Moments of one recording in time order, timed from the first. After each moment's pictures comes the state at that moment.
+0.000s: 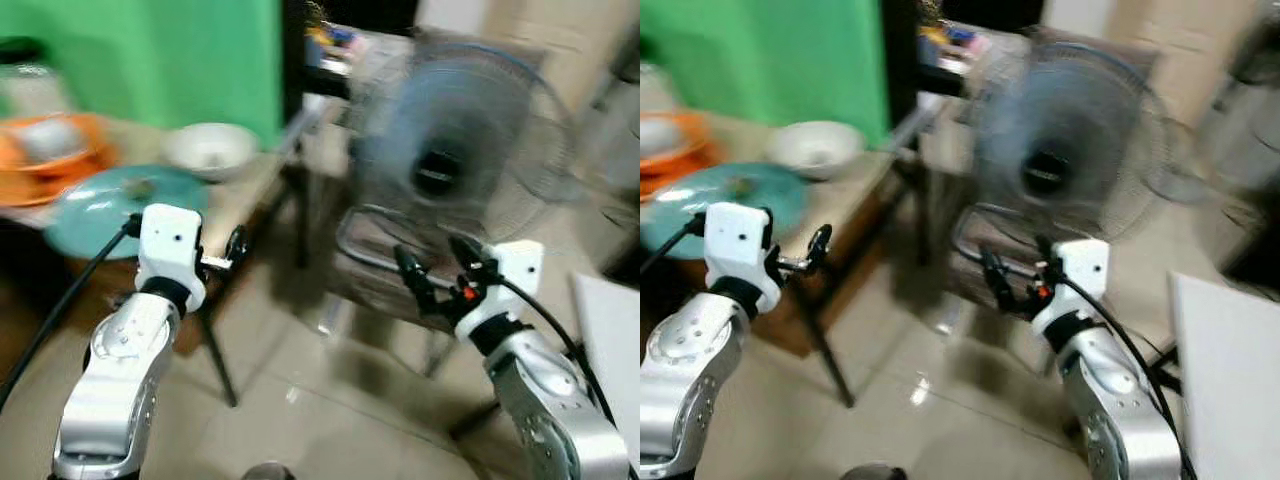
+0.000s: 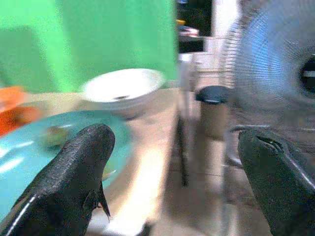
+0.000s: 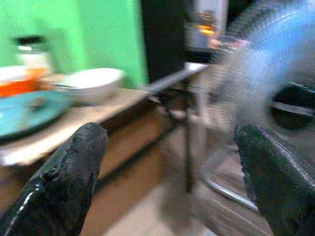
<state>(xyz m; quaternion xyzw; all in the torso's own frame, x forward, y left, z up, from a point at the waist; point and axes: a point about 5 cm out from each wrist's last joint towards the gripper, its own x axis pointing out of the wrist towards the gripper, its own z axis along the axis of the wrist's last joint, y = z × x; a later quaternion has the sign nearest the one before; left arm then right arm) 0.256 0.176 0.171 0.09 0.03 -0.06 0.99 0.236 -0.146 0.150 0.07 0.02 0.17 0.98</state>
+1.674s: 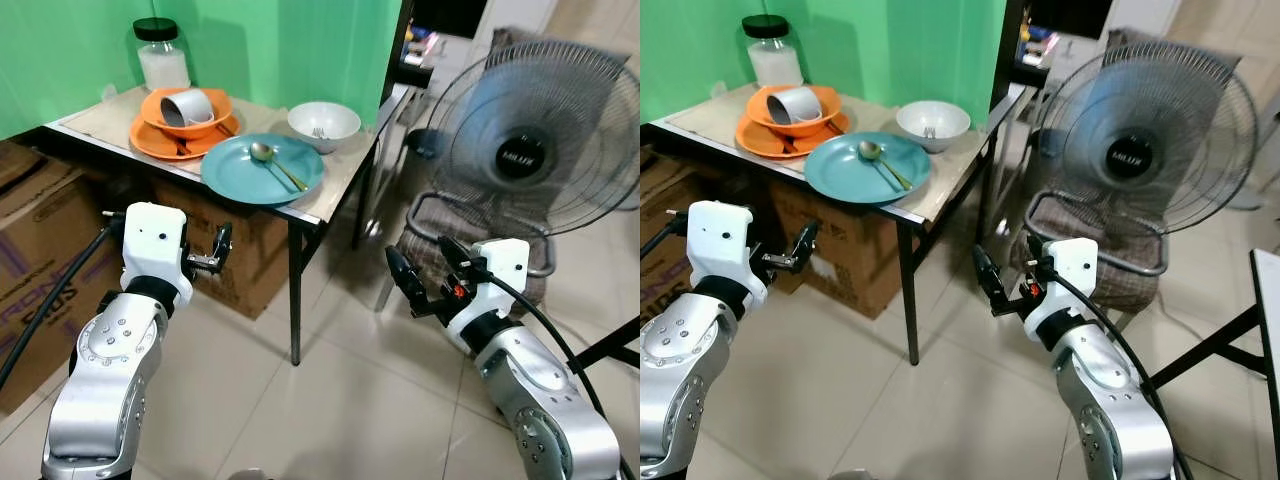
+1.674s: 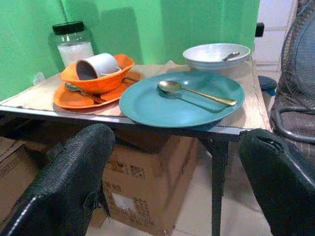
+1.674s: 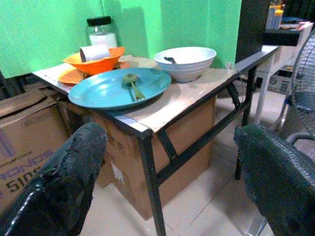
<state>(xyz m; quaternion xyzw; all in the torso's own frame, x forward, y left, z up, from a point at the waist) 0.255 0.187 0.174 0.10 0.02 -0.04 0.99 0.240 -0.142 0.145 0.07 0.03 0.19 0.98</state>
